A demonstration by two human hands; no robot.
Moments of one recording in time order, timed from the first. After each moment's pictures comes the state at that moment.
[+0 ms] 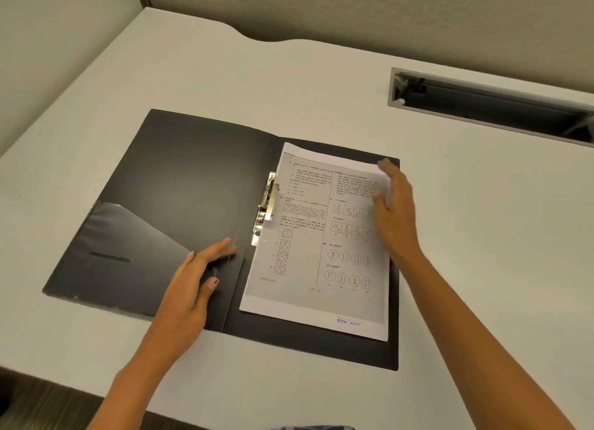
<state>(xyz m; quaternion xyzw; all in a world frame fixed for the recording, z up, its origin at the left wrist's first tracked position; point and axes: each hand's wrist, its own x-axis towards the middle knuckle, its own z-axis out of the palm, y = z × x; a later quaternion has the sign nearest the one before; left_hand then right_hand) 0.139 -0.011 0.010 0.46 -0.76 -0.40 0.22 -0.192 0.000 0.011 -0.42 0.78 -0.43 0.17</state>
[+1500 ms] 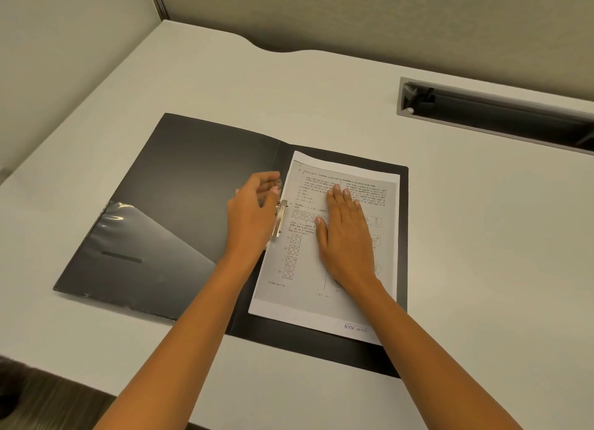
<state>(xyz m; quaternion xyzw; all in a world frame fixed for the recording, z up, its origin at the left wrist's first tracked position) 0.021 -0.082 0.047 0.54 -0.65 -0.41 0.33 -0.118 -0.009 -0.022 -0.56 0.80 -0.18 0.10</state>
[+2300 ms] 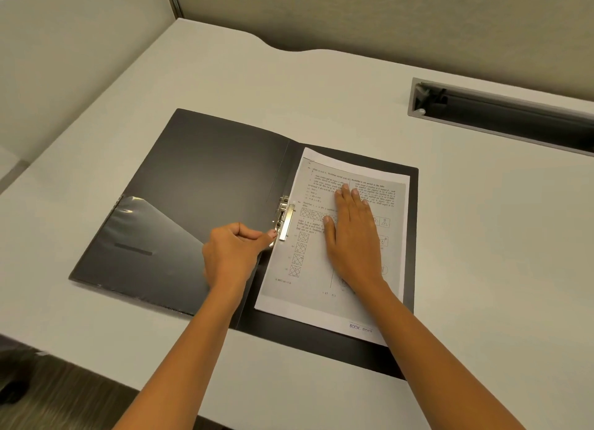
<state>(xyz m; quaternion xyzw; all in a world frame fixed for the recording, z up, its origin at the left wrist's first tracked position) 0.063 -0.048 0.022 0.71 -0.52 -0.39 0.26 -0.119 -0.010 -0.027 -0.55 0.80 -0.20 0.10</state>
